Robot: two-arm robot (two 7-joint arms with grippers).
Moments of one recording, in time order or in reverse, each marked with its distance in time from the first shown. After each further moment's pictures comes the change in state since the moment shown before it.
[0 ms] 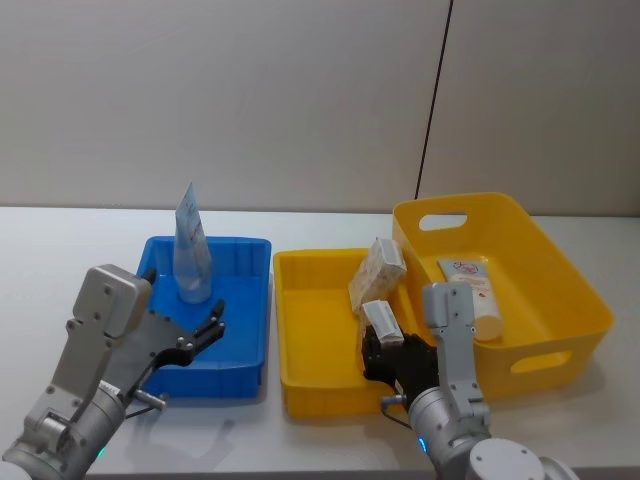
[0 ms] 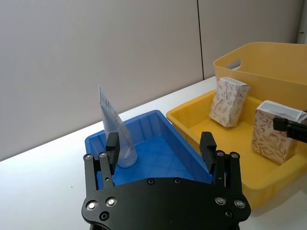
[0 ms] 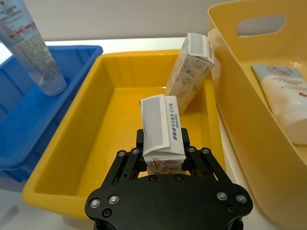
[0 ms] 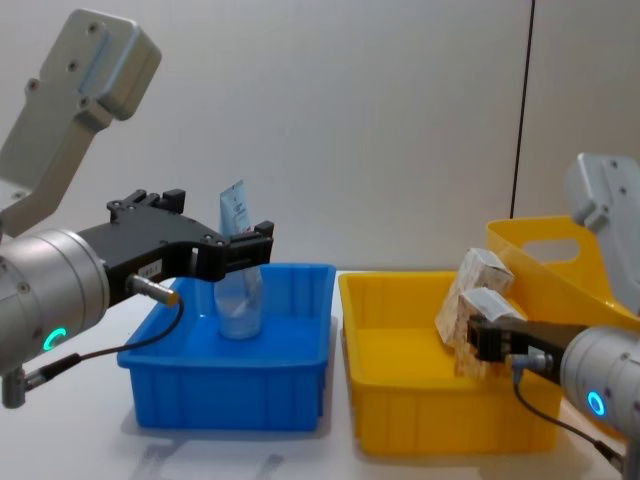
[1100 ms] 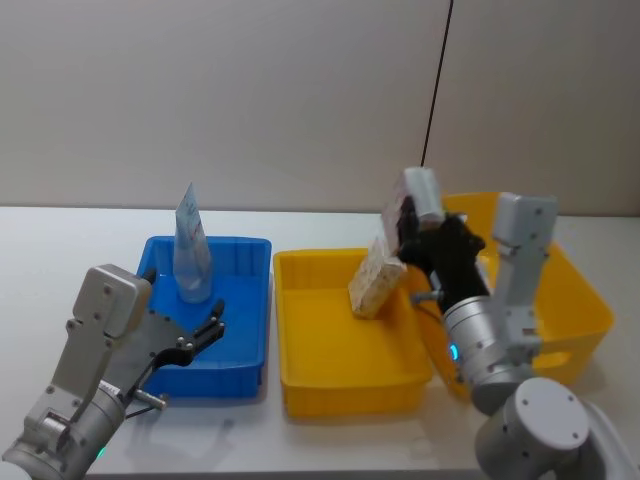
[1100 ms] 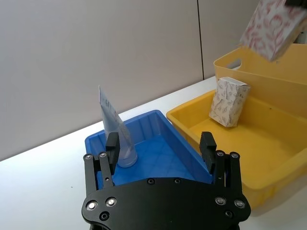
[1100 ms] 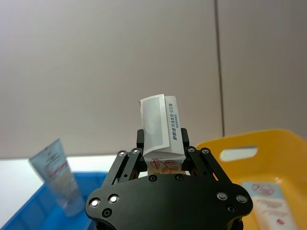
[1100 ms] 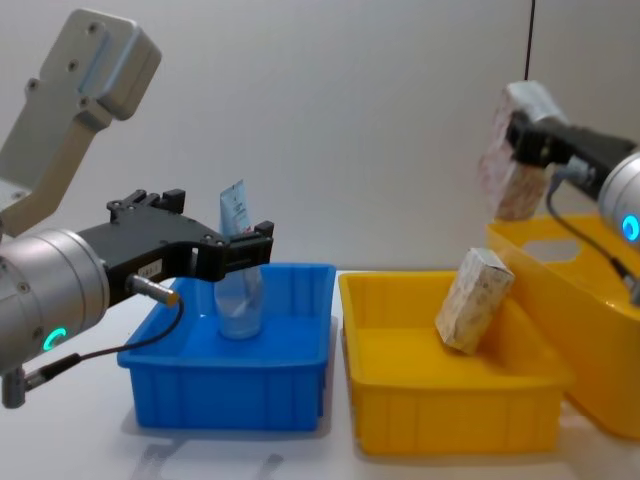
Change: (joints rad) left arm 0.000 0.000 0.000 0.000 0.000 0.000 0.000; right arm 0.060 -0.026 0.084 -0.087 0.031 -0.266 0.060
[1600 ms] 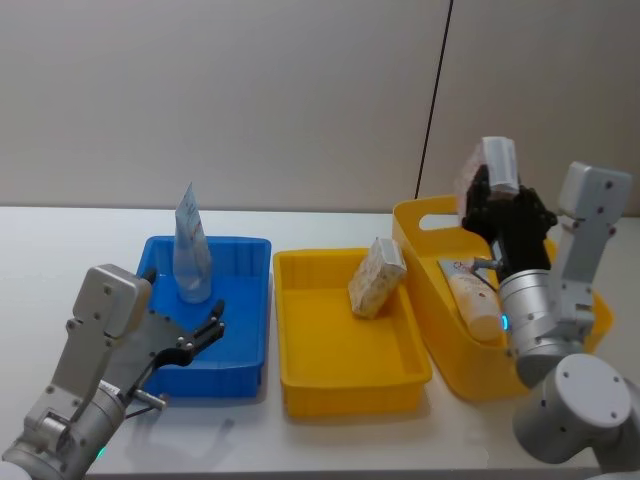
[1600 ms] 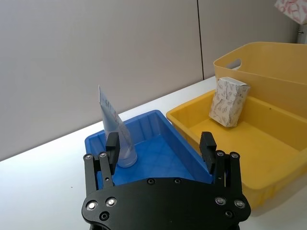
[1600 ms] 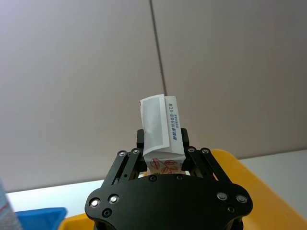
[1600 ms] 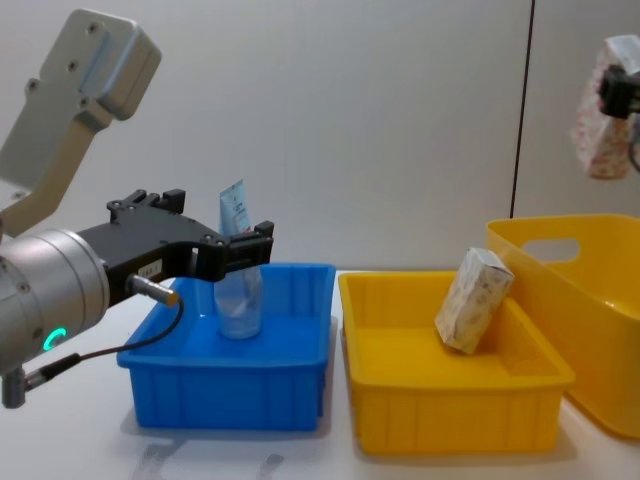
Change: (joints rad) left arm 0.000 0.000 0.000 0.000 0.000 0.000 0.000; right arm 0.017 0.001 0.086 -0.051 -0.048 0.012 -0.104
